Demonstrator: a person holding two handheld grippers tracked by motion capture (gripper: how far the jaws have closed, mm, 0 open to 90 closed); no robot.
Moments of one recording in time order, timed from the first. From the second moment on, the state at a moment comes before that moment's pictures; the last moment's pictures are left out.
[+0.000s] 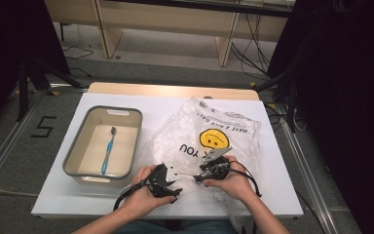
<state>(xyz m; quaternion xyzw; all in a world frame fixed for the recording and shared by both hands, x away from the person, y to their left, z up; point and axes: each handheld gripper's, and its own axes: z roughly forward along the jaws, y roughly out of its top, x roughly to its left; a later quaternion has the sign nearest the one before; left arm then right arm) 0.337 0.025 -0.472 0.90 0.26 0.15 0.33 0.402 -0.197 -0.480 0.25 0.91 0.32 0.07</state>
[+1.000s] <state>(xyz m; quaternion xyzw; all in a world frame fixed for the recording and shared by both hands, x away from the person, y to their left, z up) 0.343 0.016 -0.480 0.90 0.25 0.14 0.34 0.400 -0.189 -0.461 0.27 0.90 0.34 0.09</state>
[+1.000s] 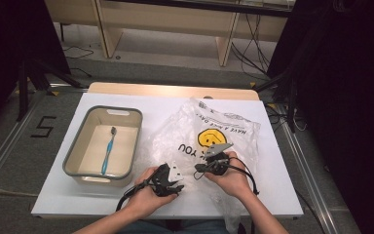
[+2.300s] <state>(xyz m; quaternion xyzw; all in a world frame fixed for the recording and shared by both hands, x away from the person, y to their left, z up) 0.344 0.008 -0.485 0.90 0.25 0.15 0.33 0.411 -0.198 -0.378 0.30 0.81 0.45 0.24</state>
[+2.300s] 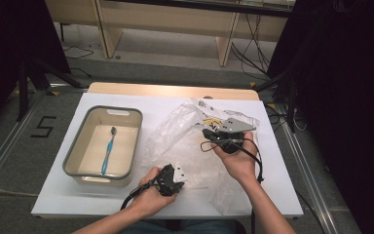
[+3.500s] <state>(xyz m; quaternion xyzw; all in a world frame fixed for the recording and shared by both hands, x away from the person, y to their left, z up) 0.333 0.056 -0.417 0.86 0.28 0.16 0.40 0.413 -0.196 -0.381 0.31 0.80 0.46 0.24</state>
